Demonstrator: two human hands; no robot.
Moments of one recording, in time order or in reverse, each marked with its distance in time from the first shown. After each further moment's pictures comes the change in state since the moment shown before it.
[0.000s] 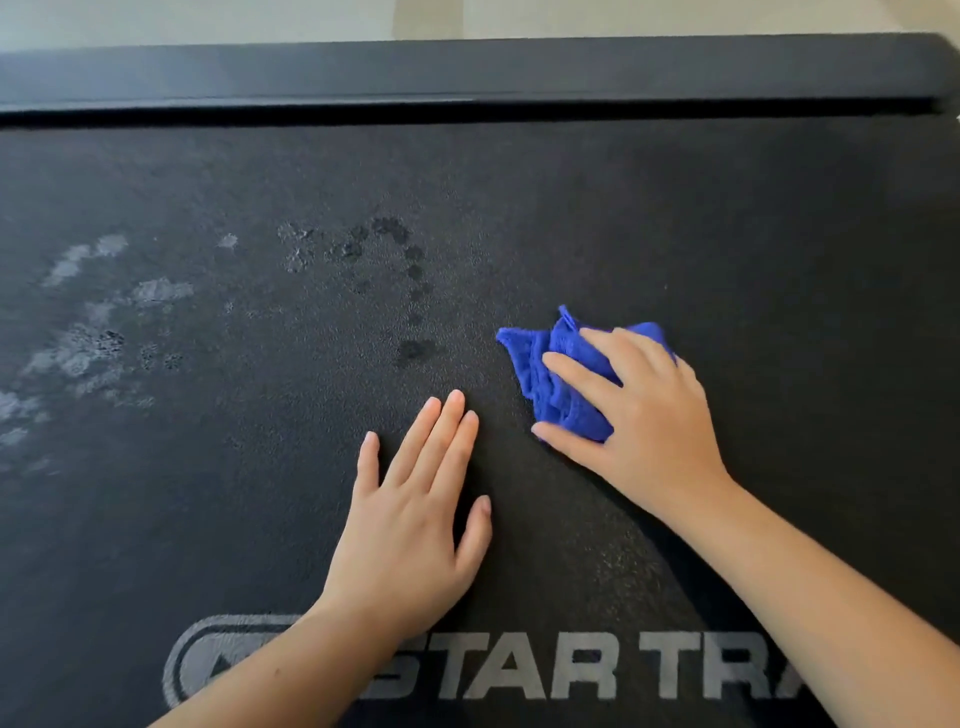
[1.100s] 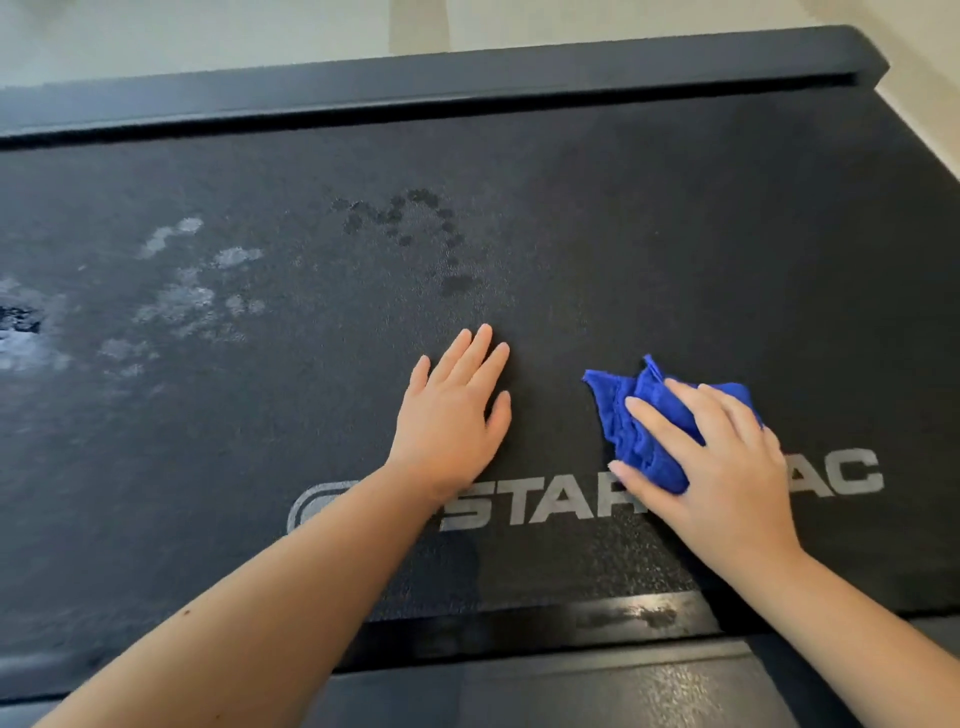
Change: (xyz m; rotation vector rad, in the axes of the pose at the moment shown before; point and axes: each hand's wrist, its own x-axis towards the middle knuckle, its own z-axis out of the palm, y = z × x) left_hand -0.014 -0.010 -0.020 -0.042 -0.108 0.040; right_hand -0.132 -0.065 -0.046 -0.149 -0.007 0.268
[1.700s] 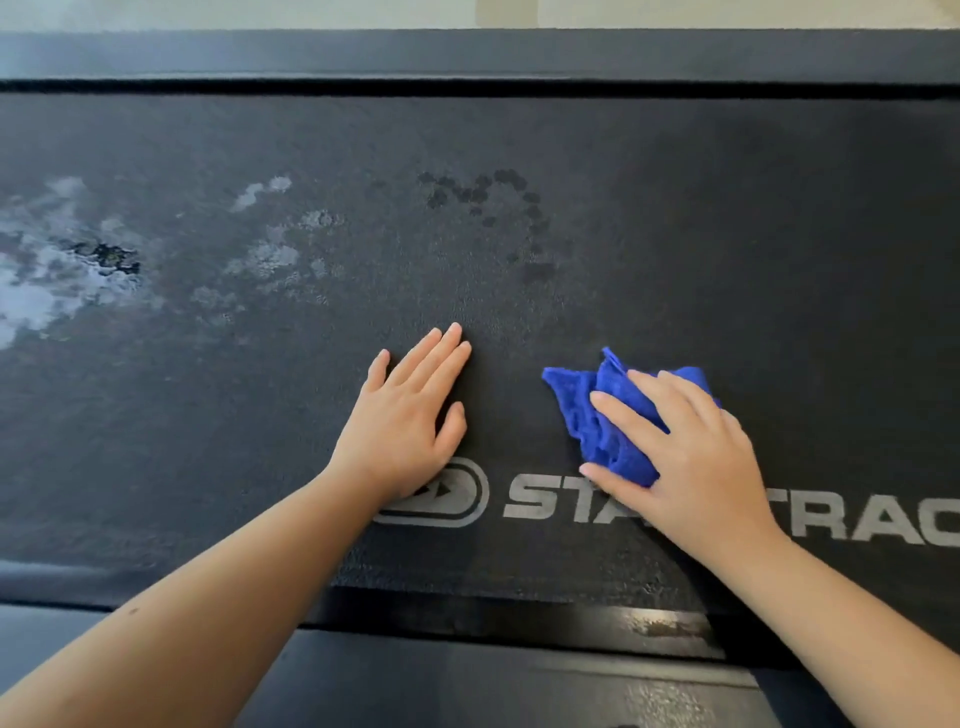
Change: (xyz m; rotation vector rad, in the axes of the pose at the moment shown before) left_hand -0.050 -0.081 -0.010 0.024 0.077 -0.036; right_hand 0.033 -0.049 0.021 0.082 -0.080 -0.270
